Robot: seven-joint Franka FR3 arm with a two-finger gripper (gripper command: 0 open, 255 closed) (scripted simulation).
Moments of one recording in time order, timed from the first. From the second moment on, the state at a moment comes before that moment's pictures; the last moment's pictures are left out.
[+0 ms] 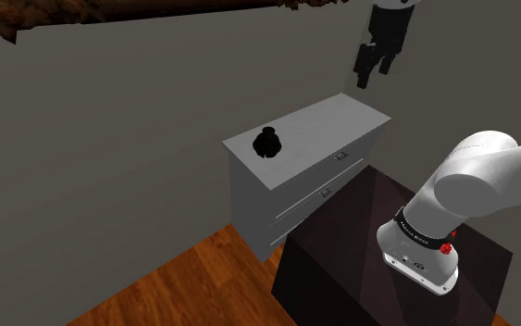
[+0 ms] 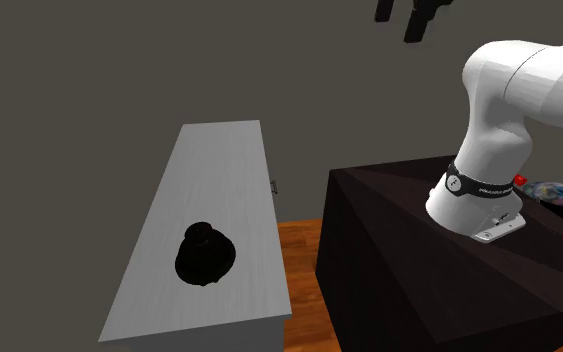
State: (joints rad) arm 0.01 -0.80 0.05 -2.40 -0.11 1.53 0.09
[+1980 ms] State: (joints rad) arm -0.01 0.18 0.02 -2.13 -0.17 2.26 0.11
